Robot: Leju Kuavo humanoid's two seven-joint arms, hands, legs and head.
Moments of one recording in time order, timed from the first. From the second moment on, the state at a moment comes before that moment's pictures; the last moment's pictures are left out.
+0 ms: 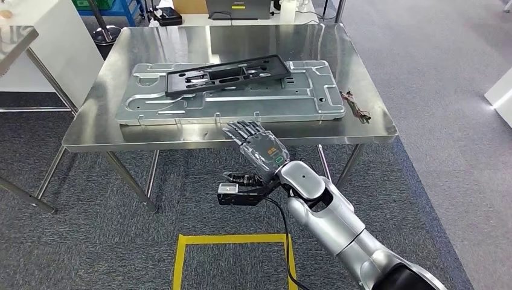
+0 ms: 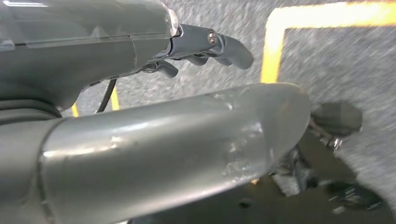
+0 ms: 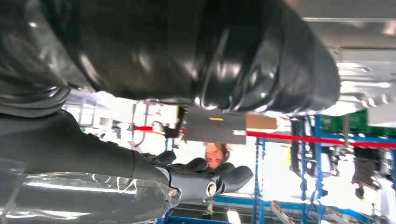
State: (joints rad) left arm -0.03 -0.11 1.12 -0.19 -1.11 -0.28 -0.21; right arm -0.46 -0.05 0.47 -1.43 1.21 -0.05 -0.02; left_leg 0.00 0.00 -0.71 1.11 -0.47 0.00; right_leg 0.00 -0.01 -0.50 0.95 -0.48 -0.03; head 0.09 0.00
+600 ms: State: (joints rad) left arm -0.03 -0.10 1.12 -0.19 -1.12 -0.28 -0.22; right arm -0.40 -0.17 0.45 -1.50 1.13 -0.05 -0.05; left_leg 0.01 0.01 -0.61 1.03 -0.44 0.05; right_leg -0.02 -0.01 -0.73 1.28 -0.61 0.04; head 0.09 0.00
